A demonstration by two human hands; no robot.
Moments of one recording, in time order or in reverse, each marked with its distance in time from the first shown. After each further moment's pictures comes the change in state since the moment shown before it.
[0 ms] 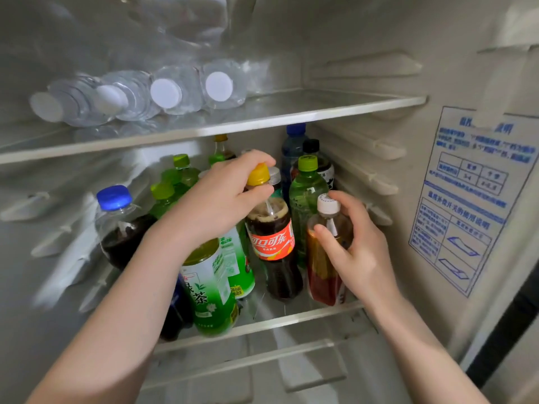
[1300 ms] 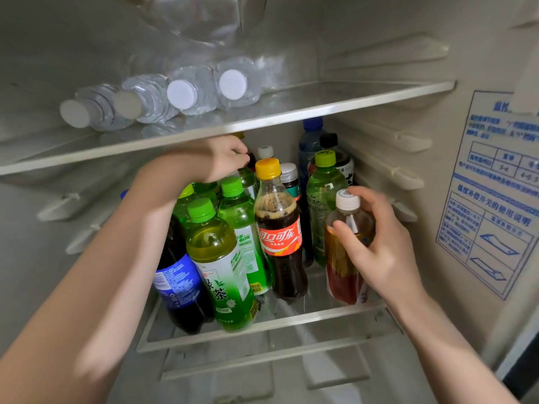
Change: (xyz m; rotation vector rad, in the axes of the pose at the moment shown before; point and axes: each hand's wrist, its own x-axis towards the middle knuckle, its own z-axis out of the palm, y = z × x) left_hand 0.053 -0.032 -0.038 0.194 -0.239 -0.374; right_hand 0.001 0.004 0.000 0.049 -0.003 0.011
